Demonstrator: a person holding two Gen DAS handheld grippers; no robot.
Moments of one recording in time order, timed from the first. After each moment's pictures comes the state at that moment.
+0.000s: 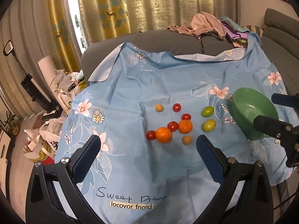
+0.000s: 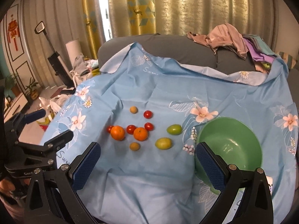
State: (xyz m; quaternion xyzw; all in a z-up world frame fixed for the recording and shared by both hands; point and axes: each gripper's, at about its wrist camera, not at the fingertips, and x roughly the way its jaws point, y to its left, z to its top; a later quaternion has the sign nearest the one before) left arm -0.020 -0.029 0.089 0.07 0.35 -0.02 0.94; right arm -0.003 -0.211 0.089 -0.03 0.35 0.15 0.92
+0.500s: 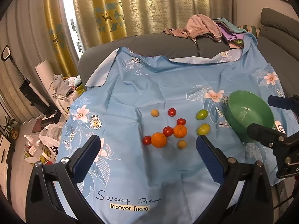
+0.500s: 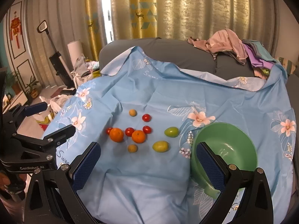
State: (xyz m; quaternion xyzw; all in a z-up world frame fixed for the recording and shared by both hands) left arm -0.016 -0.039 0.106 0.08 0.34 -0.03 0.94; right arm -0.010 -0.218 0.099 -0.04 0.34 0.15 0.93
